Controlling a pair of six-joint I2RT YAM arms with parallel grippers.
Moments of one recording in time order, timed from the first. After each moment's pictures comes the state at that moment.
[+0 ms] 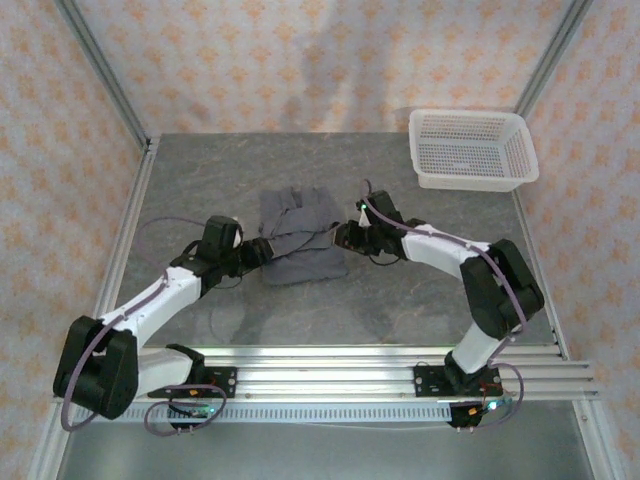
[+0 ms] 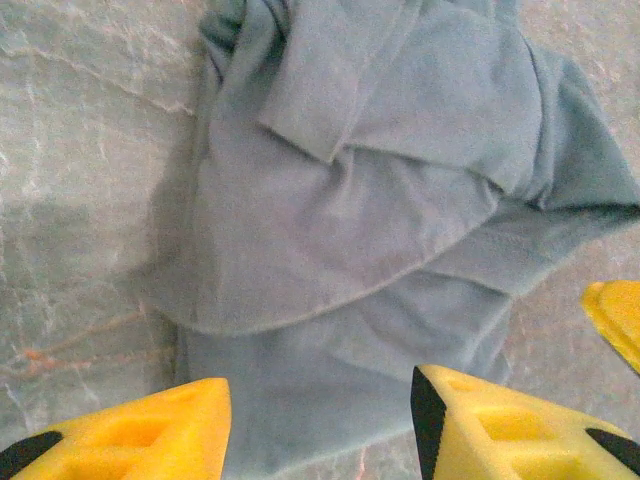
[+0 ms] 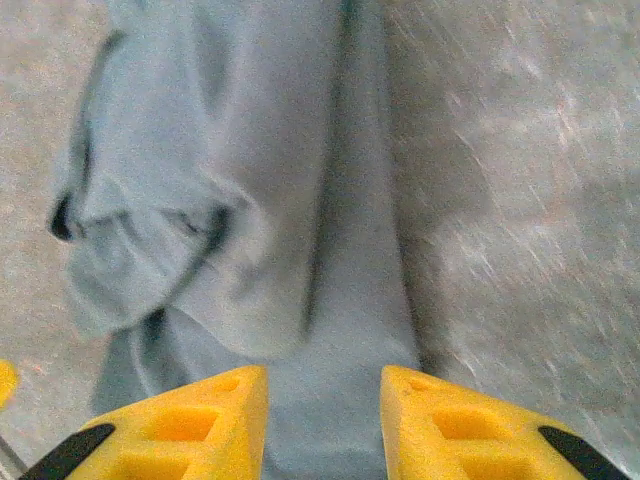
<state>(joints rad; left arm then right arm) -0.28 1.22 0.63 -0.27 0.20 -0.80 0.53 1.67 0.99 -0.18 -0.32 0.72</state>
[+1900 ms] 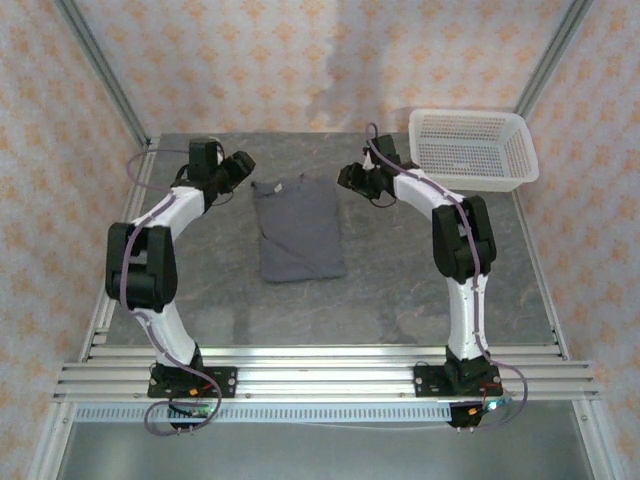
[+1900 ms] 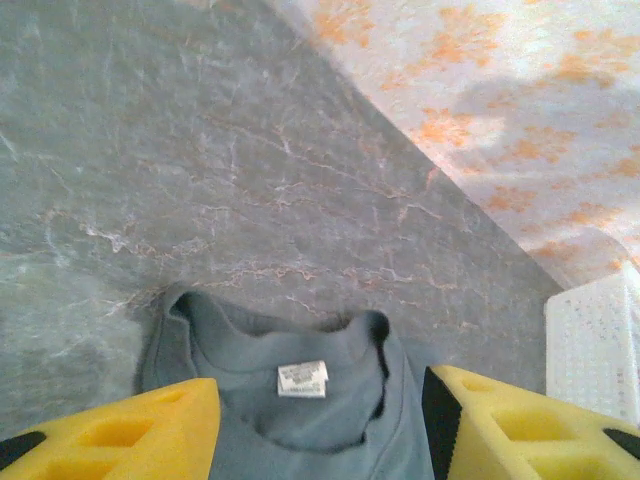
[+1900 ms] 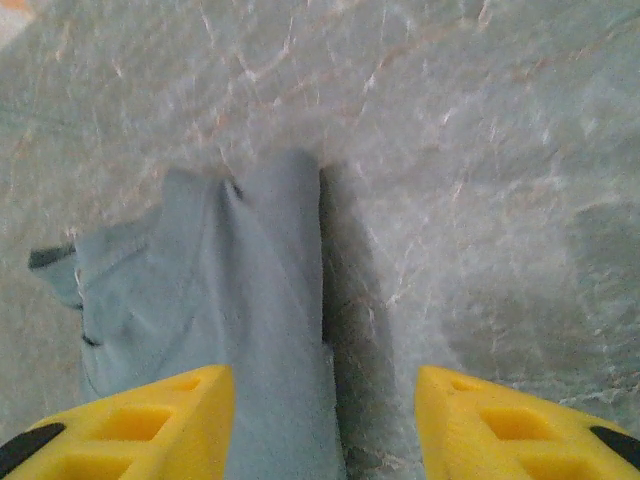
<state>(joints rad) -0.01 1.78 1.26 -0.09 0.24 -0.75 0.34 2.15 1.65 -0.35 -0.34 0.62</state>
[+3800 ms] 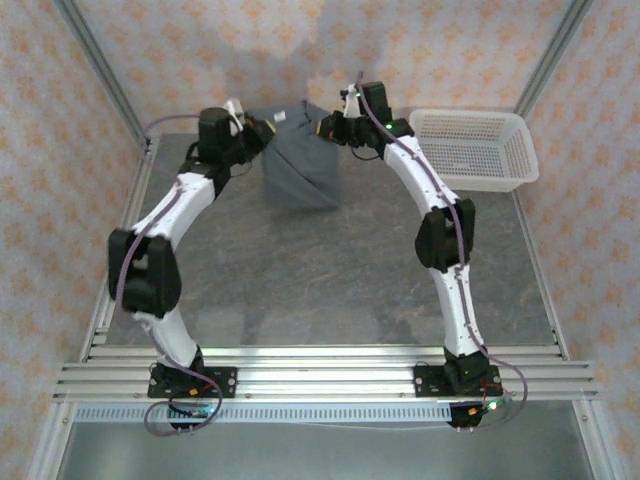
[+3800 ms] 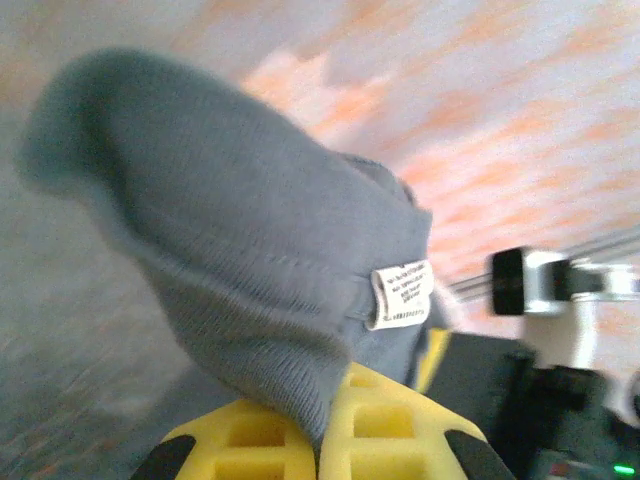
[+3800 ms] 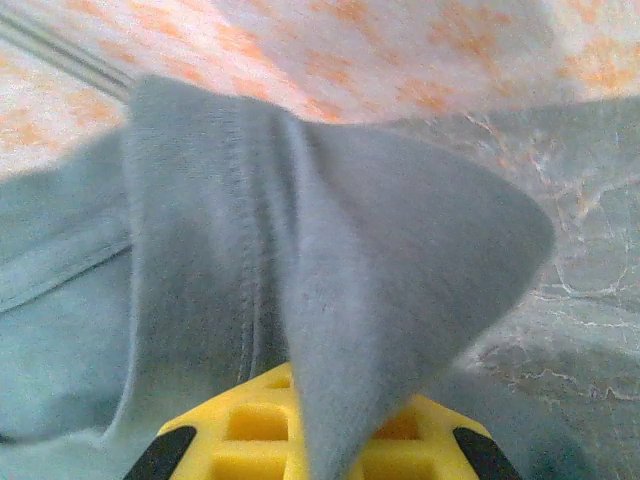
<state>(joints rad) -0.13 1.71 1.46 0.01 0.35 -0.85 0.38 2.29 2.33 -0.57 -0.52 0.53</state>
